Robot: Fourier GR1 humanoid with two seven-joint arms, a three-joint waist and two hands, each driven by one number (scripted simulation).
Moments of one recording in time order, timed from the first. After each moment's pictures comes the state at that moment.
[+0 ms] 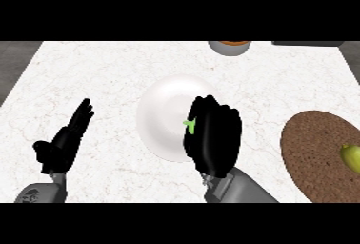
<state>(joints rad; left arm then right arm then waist) -0.09 0.26 -0.02 -1.32 0.07 -0.01 -0.13 -0.51 -0.01 0.65 -1.61 1.30 -0.14 1.12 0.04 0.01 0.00</state>
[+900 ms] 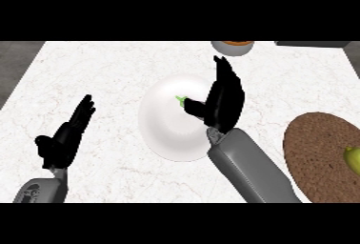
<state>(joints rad) -0.12 0.26 -0.01 -1.31 0.06 -0.02 -0.12 -0.66 -0.01 0.47 -1.22 1.12 -0.64 1.06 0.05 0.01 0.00</state>
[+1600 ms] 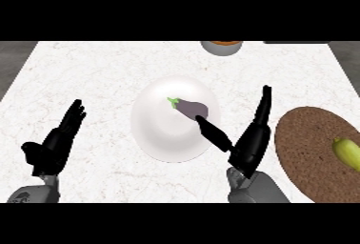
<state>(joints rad) -0.07 0.27 0.03 -1.33 0.08 -0.02 -0.12 -0.28 -0.04 0.50 -1.53 1.02 -1.09 0.96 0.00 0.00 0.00</state>
